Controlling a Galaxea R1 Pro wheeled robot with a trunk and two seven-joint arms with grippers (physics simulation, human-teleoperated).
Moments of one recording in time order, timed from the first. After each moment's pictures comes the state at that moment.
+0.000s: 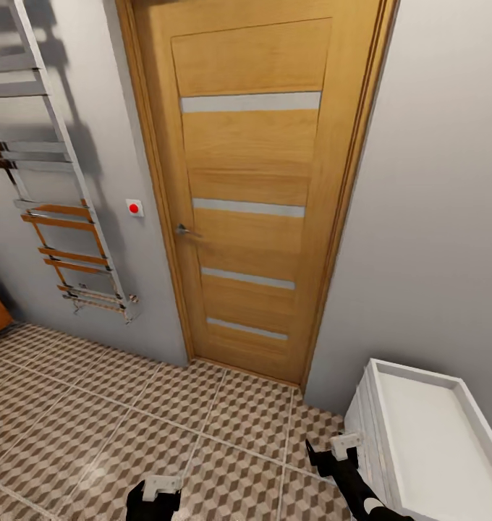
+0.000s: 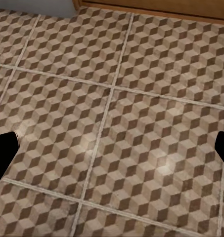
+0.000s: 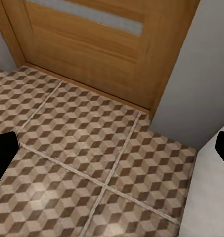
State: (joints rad) left arm -0.51 -0.05 -0.36 0.07 0.26 -0.49 0.10; right arm -0.56 -0.01 0.11 -0.02 0.02 -0.63 0.05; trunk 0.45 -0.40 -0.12
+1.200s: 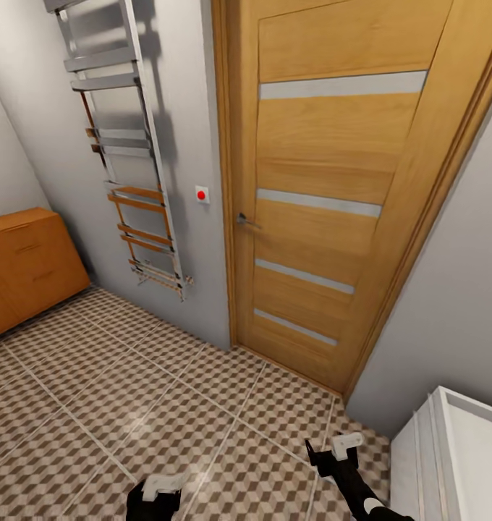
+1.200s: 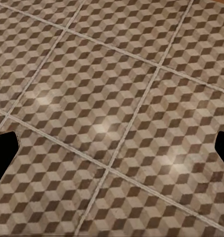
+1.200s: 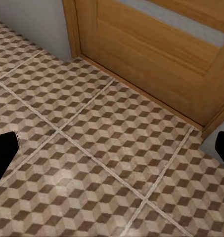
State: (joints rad) left arm -0.51 -0.05 -0.36 0.07 0.26 -0.49 0.10; right arm -0.56 -0.01 0.11 -0.02 0.02 -0.63 0.05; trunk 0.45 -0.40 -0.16
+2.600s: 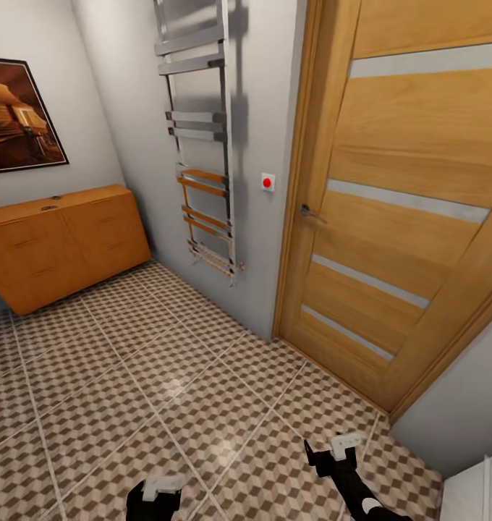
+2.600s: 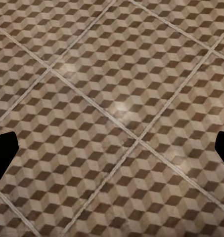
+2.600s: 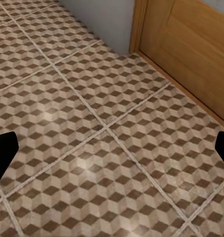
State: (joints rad) left arm -0.51 -0.05 -0.36 0.07 0.26 -0.49 0.10; right arm -0.56 -0.01 0.11 -0.02 0.02 -0.63 0.05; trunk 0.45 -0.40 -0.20
